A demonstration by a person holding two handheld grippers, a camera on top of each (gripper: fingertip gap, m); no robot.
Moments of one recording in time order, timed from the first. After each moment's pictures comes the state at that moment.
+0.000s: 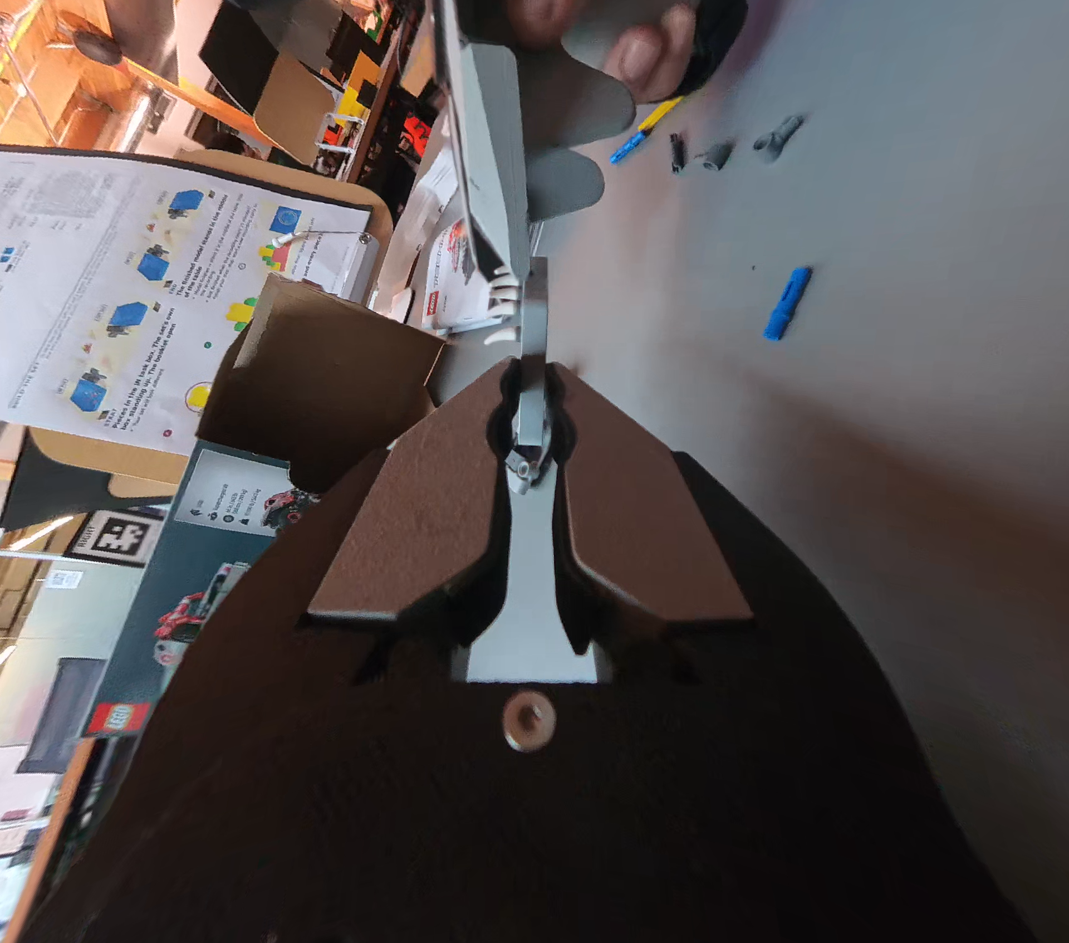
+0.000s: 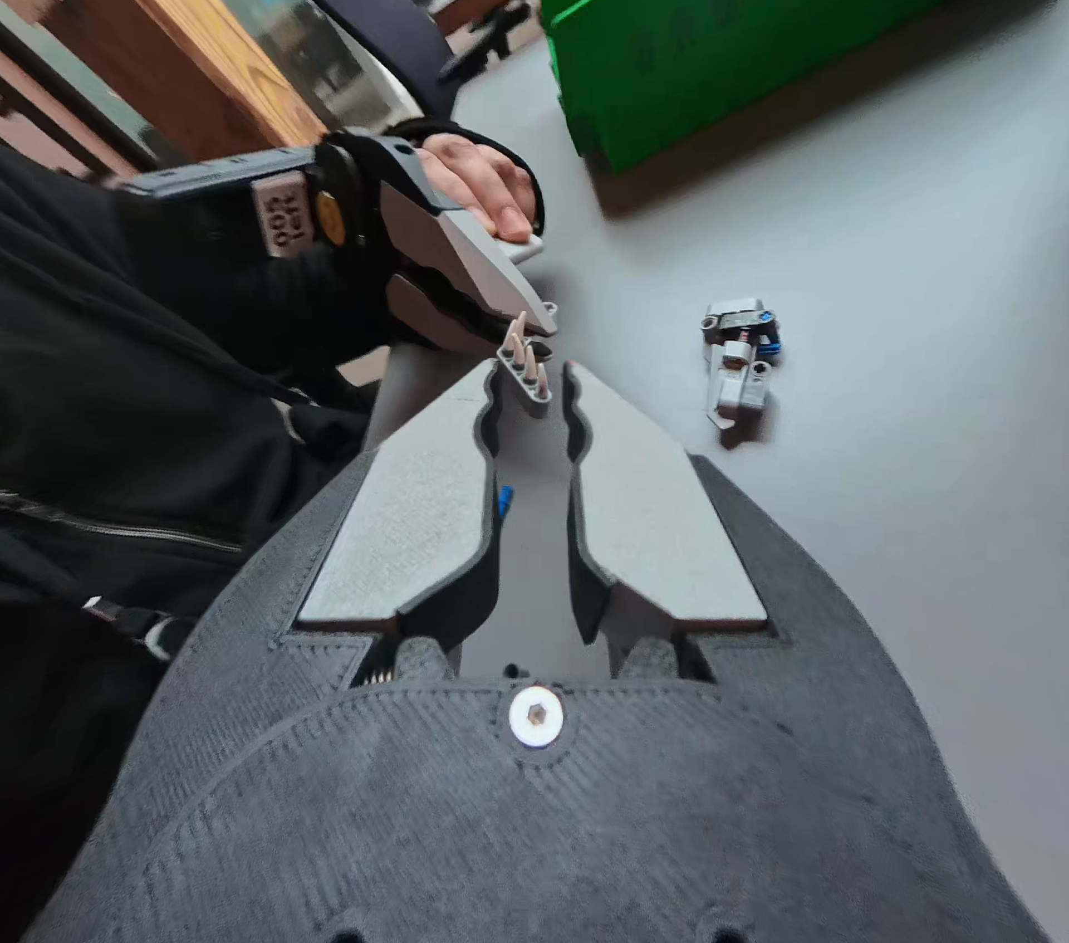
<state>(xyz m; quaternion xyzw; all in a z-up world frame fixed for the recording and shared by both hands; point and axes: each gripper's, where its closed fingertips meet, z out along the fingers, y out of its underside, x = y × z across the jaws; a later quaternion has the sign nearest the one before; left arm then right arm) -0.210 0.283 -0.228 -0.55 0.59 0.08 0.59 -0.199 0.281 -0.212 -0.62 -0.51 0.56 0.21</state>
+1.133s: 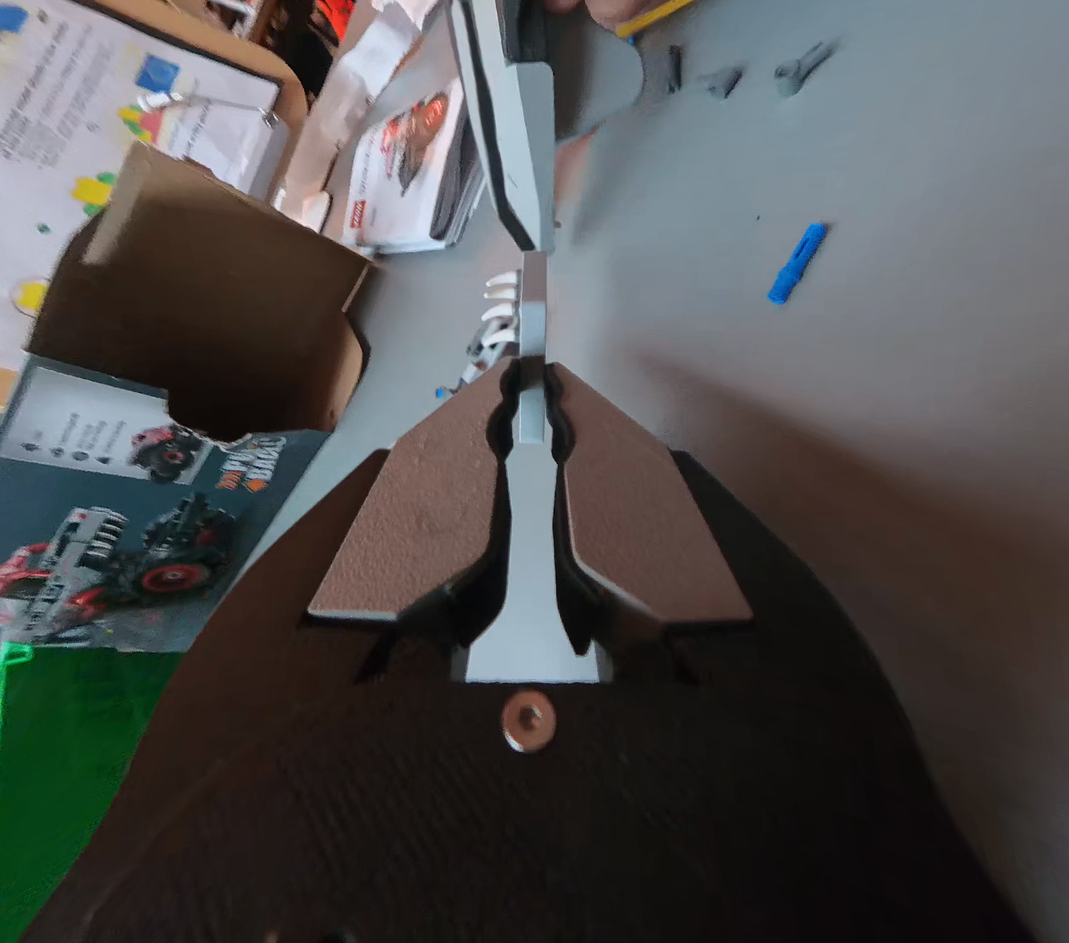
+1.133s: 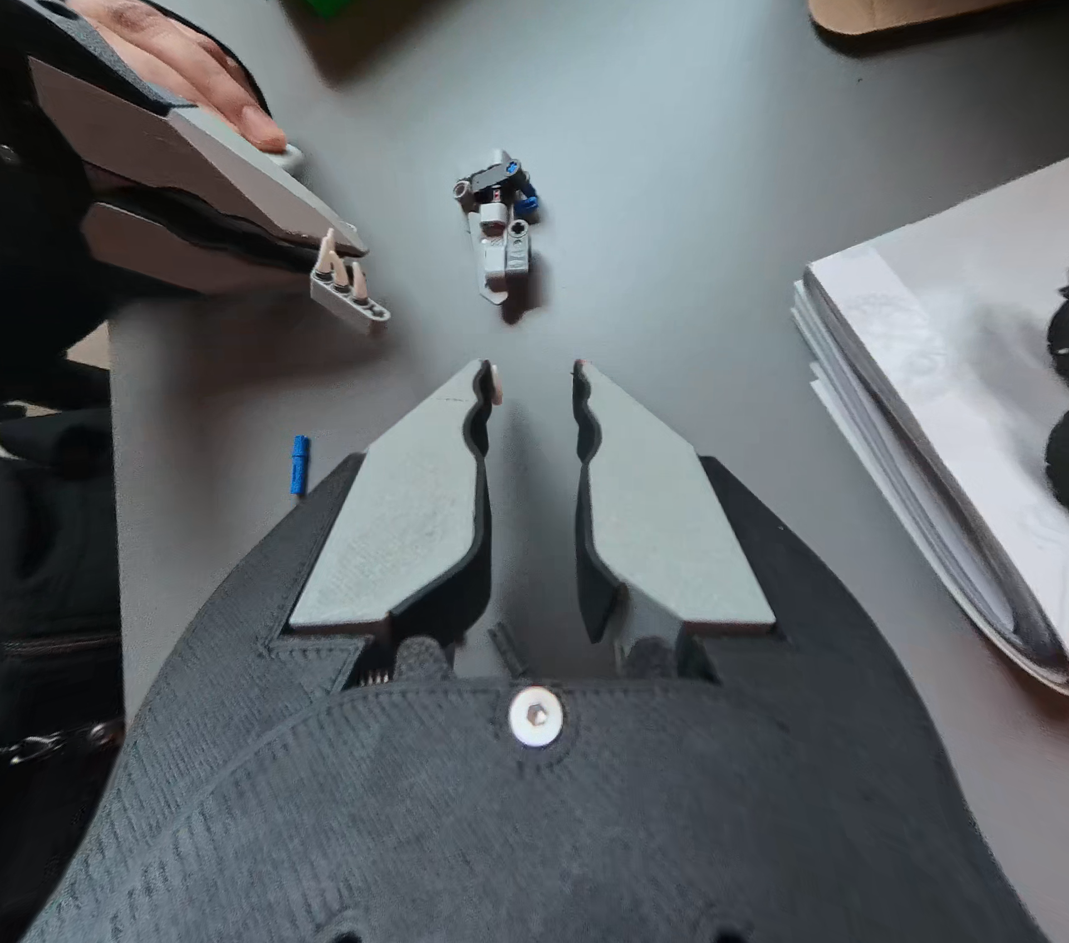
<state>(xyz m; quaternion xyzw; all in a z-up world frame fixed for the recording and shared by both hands) -0.221 0.294 -0.258 -0.64 0.57 0.04 0.52 -0.176 0.338 -0.279 -0.76 -0.48 0.37 0.23</state>
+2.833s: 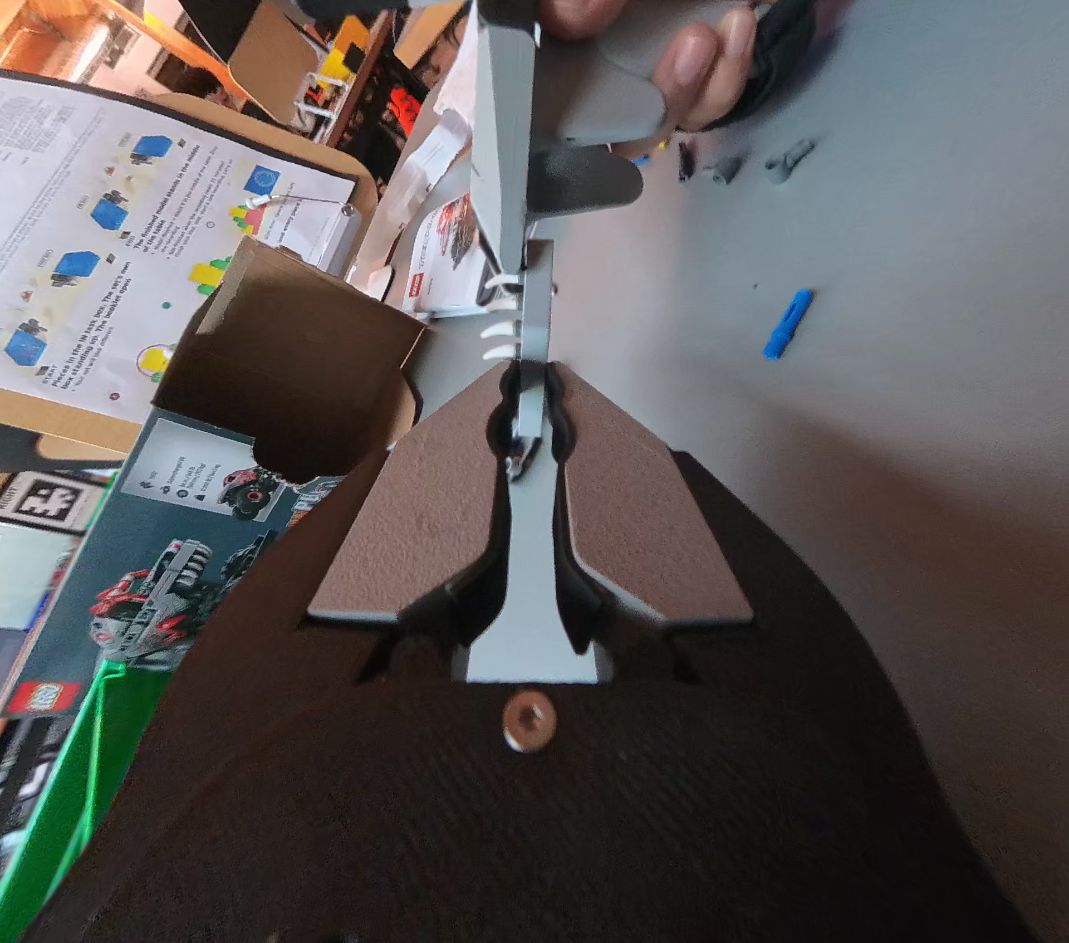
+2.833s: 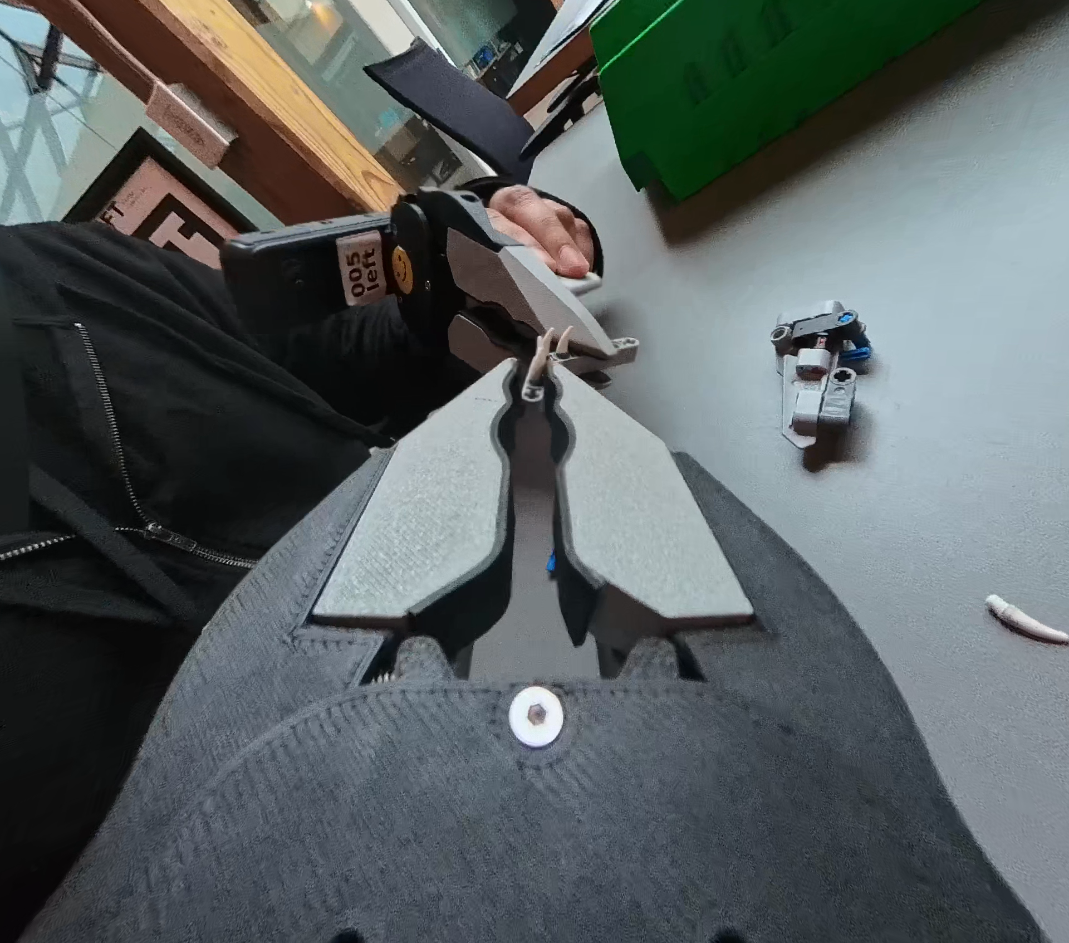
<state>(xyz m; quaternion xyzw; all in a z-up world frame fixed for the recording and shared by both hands) -0.211 0.284 -0.230 -0.59 0.56 0.05 0.58 -0.205 0.270 -0.204 -0.60 -0.45 0.64 0.16</state>
